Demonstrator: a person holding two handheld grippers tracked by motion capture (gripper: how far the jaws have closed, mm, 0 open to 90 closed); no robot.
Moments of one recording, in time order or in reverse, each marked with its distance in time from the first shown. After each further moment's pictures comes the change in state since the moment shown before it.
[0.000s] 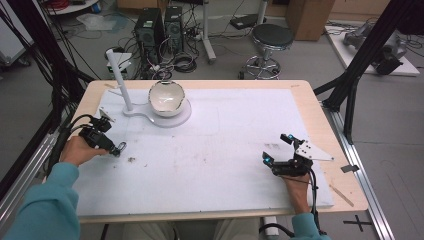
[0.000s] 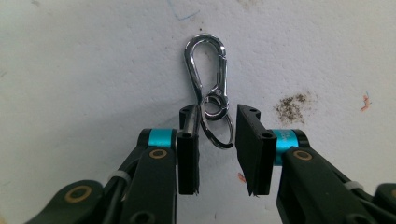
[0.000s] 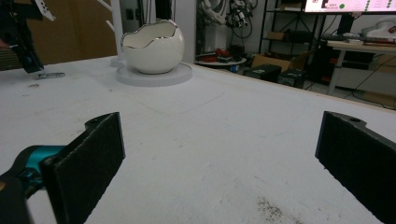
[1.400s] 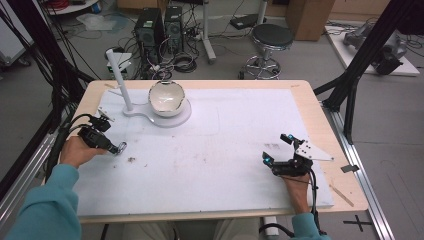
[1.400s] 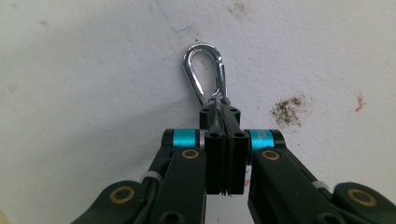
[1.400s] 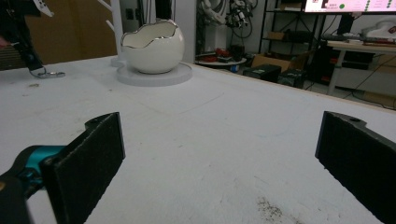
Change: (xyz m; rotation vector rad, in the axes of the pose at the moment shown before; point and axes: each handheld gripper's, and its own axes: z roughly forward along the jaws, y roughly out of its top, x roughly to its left) left arm -0.001 -0.002 -0.004 -0.047 -0.001 0.043; right arm 0.000 0.000 0.000 0.000 0.000 -0.001
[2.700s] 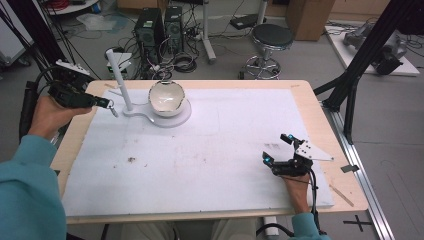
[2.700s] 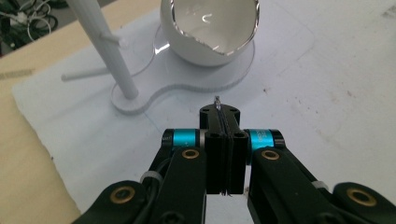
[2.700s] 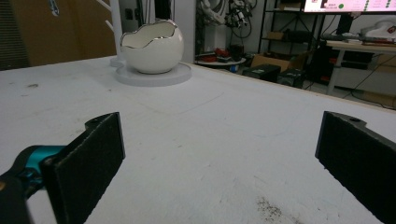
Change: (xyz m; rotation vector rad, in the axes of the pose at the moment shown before) left arm -0.001 0.049 -0.131 -0.413 -0.030 0.226; right arm 0.000 0.000 0.000 0.000 -0.003 0.001
